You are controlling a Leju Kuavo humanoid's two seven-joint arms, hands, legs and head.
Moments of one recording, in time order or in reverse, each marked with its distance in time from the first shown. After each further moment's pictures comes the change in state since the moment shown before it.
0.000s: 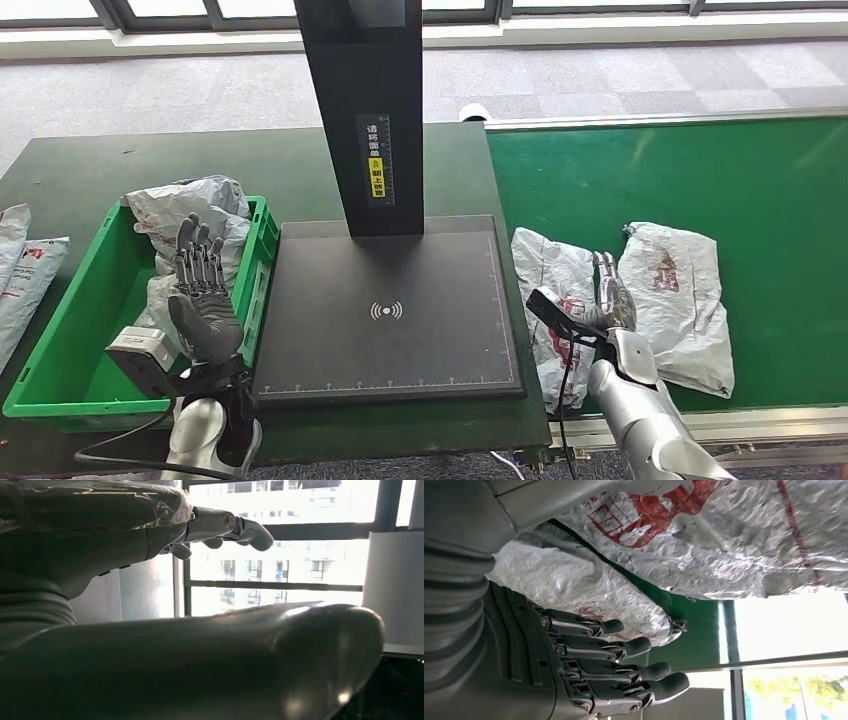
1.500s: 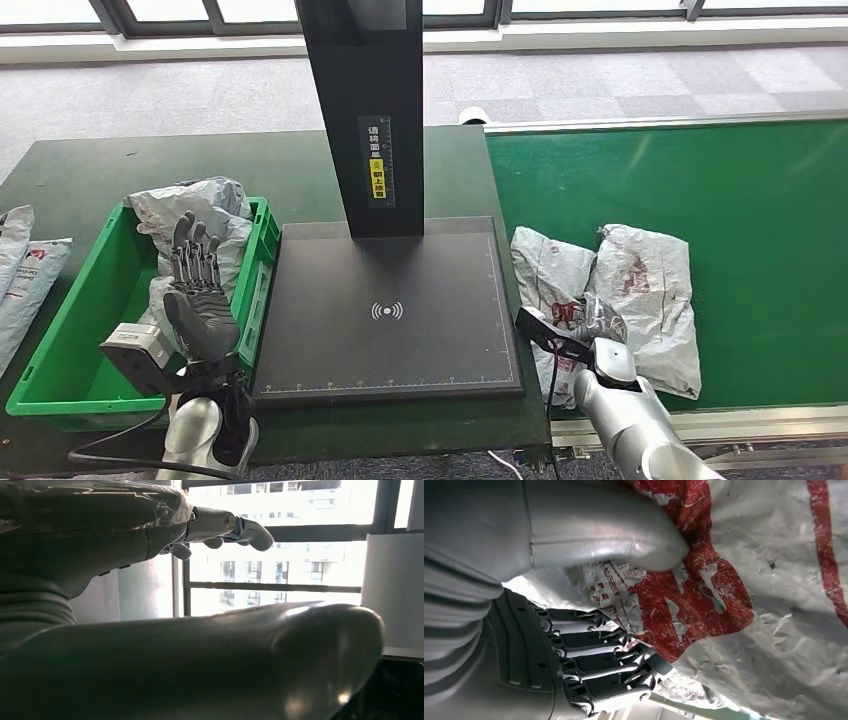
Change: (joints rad) left arm 0.000 0.010 0.000 -0.018 0.002 0.007 0.027; right arm 0.038 0.005 0.124 0.025 0.126 0.248 0.302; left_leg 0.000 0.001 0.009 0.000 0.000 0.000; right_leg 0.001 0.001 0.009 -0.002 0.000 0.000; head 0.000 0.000
